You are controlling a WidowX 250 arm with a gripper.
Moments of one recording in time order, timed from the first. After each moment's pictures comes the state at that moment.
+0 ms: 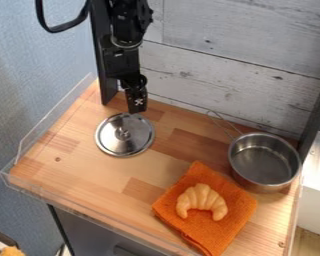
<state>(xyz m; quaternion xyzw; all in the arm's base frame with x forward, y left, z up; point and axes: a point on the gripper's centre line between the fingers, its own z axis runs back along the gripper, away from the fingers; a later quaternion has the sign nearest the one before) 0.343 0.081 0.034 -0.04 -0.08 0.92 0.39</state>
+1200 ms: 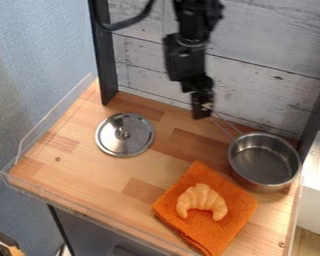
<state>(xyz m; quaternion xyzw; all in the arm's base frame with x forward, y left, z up) 0.356 -0.027 0.052 -0.08 -0.03 0.91 0.42</state>
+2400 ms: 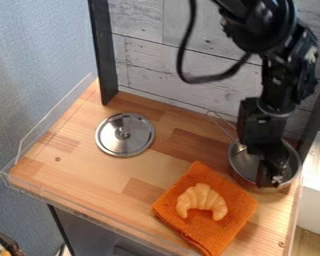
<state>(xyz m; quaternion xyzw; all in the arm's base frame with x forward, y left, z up) 0.325 -0.132 0.003 -0.03 0.00 0.86 0.51</state>
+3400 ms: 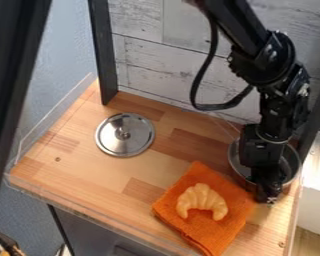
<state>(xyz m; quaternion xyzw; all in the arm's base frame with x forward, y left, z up) 0.330 -0.139 -0.039 -0.03 0.02 0.83 0.55</state>
